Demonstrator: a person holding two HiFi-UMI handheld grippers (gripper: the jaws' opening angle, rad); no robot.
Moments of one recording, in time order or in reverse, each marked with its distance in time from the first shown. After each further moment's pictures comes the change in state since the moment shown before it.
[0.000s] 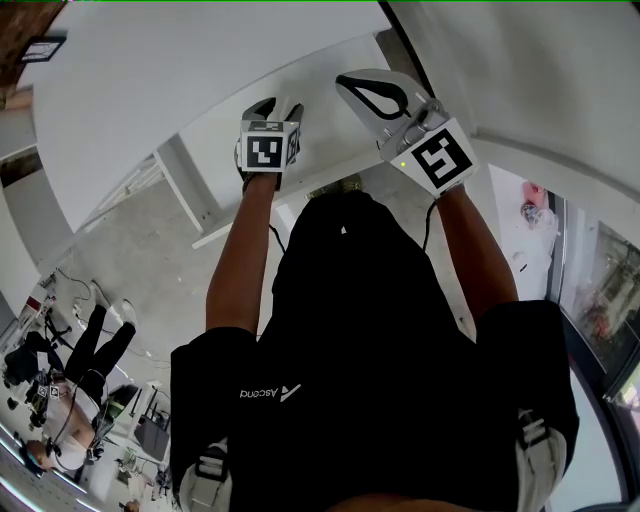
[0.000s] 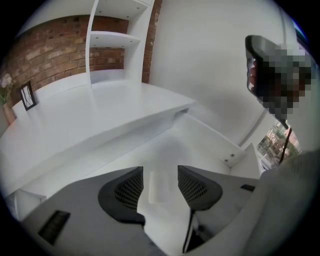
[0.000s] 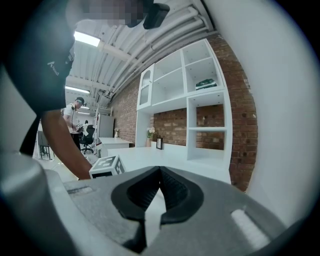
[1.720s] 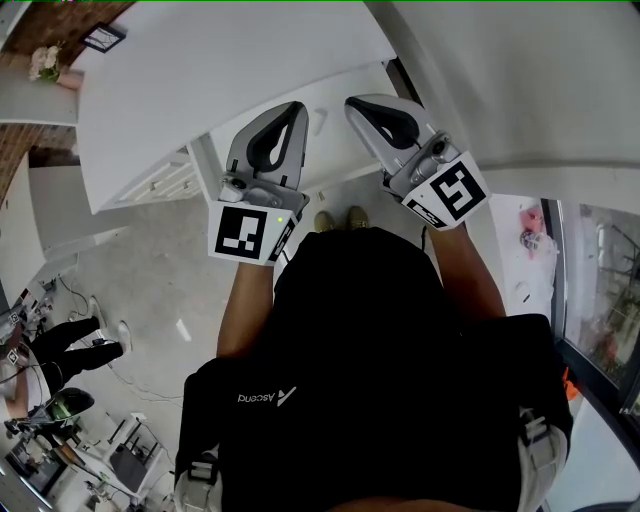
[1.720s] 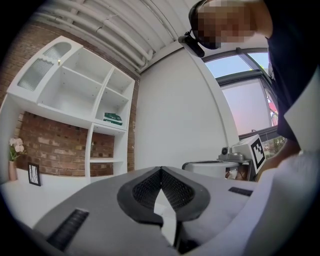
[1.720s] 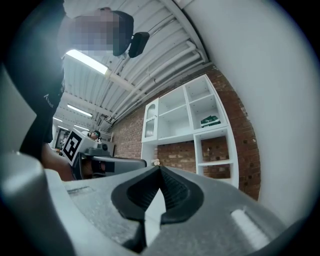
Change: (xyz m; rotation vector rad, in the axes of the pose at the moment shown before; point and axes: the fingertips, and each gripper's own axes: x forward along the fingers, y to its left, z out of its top) left arm -0.345 -0.122 0.126 0.243 -0.983 -0.089; right arm -0.077 0.102 0.134 0.000 -0.339 -0.019
